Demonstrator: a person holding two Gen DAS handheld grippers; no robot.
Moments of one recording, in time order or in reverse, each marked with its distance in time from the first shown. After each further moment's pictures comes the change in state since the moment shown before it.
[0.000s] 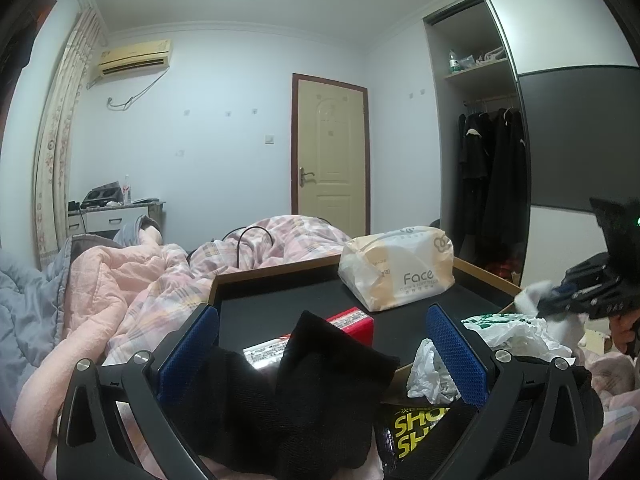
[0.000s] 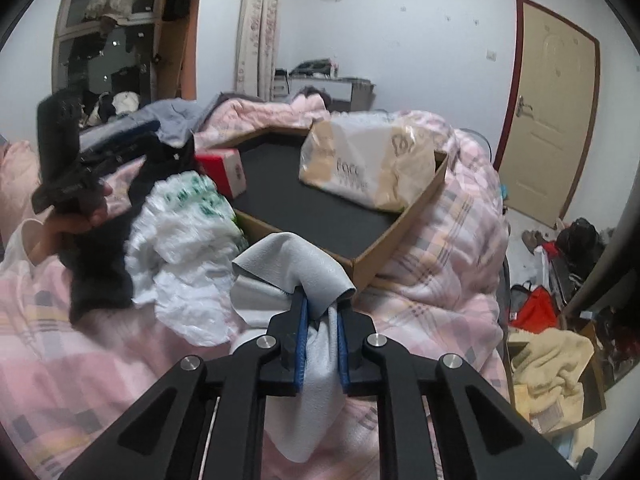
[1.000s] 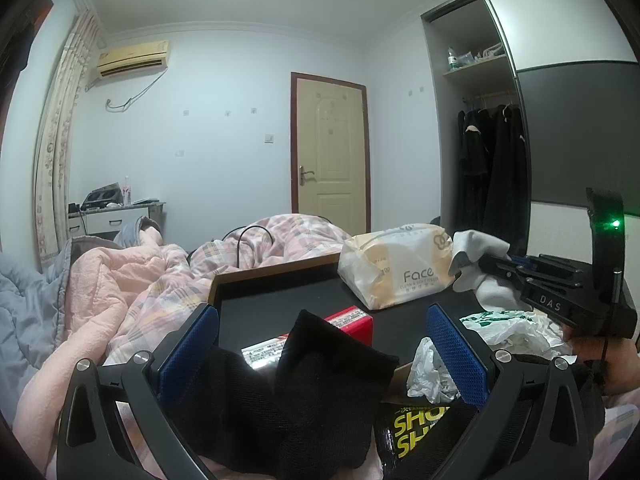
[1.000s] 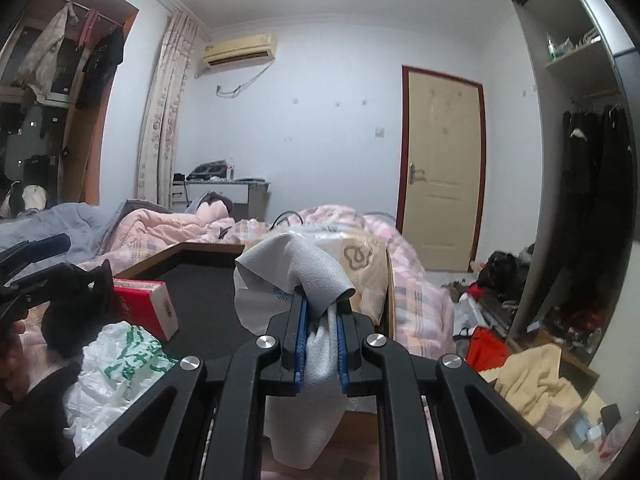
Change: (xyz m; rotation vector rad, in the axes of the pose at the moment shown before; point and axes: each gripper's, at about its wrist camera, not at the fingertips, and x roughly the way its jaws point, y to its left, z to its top) left arm 0.000 0.000 -0.002 0.006 0.002 0.003; right arm 0.049 0.024 0.025 0.180 -0.347 -0.396
